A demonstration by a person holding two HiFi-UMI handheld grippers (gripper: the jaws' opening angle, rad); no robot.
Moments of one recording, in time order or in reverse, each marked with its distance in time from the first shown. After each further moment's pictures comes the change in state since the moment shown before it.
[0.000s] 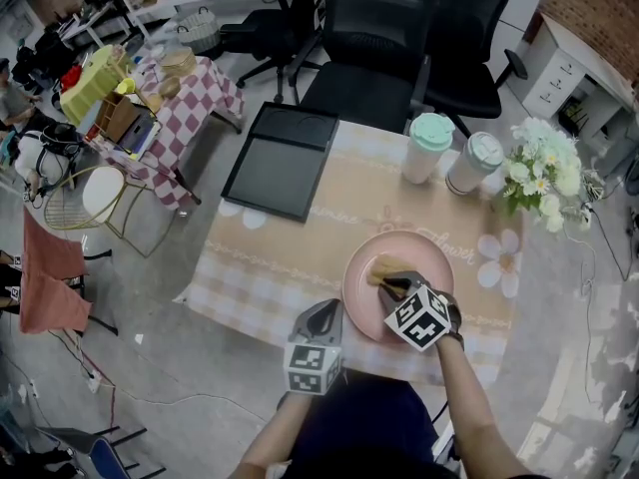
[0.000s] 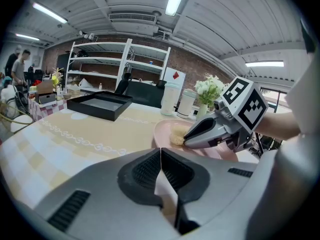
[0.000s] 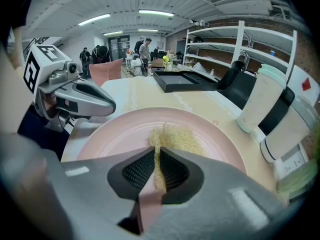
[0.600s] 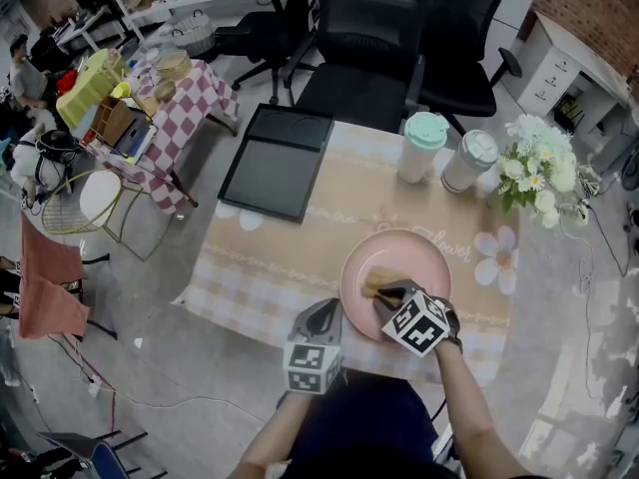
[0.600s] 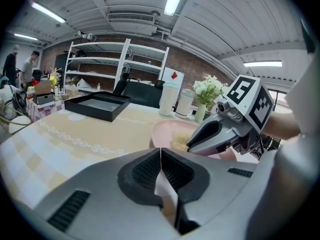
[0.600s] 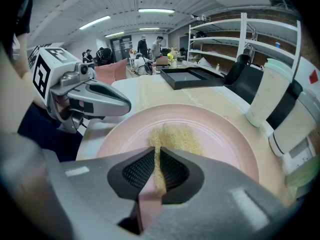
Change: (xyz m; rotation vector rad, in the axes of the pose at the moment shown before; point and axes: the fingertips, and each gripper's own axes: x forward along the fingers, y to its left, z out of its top) left arm 0.002 -0.003 -0.001 0.010 0.006 -0.015; right arm -0.007 0.025 -0.005 0.017 0.026 0.088
